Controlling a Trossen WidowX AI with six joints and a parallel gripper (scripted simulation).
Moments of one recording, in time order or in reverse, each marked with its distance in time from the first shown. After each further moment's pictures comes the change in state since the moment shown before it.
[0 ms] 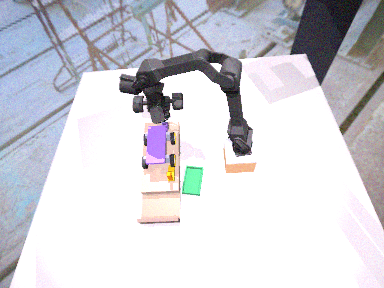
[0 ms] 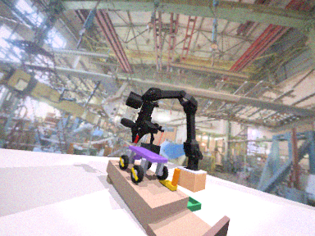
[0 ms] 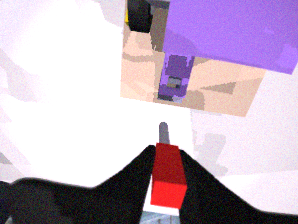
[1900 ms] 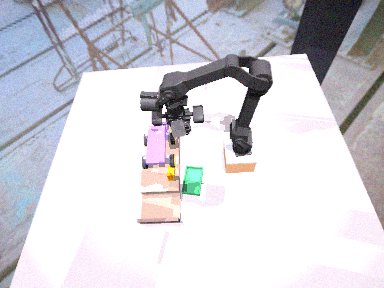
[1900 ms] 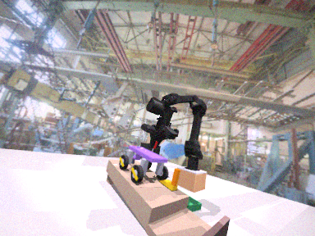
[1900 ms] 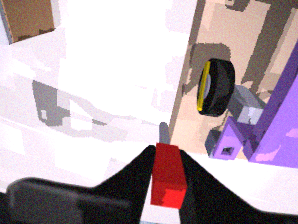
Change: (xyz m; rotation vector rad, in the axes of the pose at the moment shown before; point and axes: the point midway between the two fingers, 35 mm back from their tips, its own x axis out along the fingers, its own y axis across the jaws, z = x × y) arm -0.007 0.072 0.061 -0.007 -0.010 -0.009
